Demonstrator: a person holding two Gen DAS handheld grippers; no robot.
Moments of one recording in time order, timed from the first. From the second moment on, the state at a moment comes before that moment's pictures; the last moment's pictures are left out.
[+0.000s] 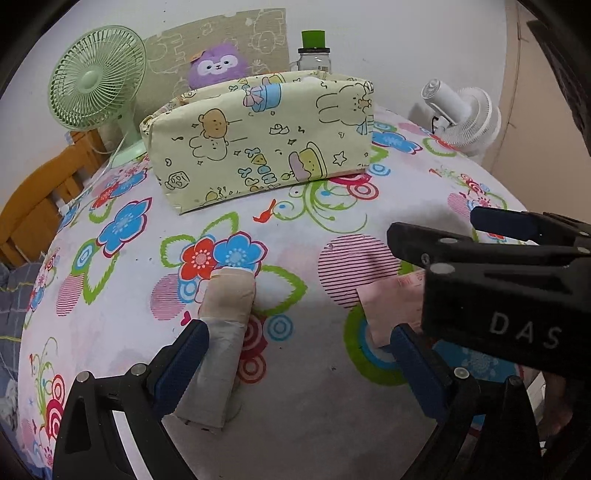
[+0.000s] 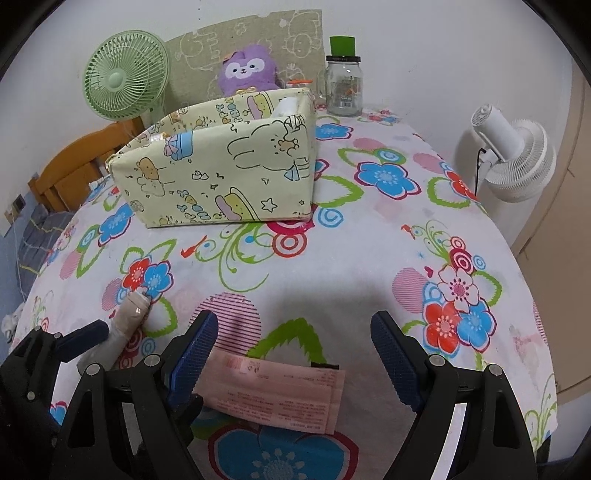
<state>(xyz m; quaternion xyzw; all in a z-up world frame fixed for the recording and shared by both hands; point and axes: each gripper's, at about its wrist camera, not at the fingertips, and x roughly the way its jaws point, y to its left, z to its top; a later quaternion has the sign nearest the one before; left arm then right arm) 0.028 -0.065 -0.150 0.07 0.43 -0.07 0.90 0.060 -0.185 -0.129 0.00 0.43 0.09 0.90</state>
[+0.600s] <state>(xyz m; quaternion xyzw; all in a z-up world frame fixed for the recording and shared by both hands) 0.023 -0.069 -0.153 0.06 0.45 -0.06 0.89 0.046 -0.192 -0.131 0.02 0.44 0.10 0.89</state>
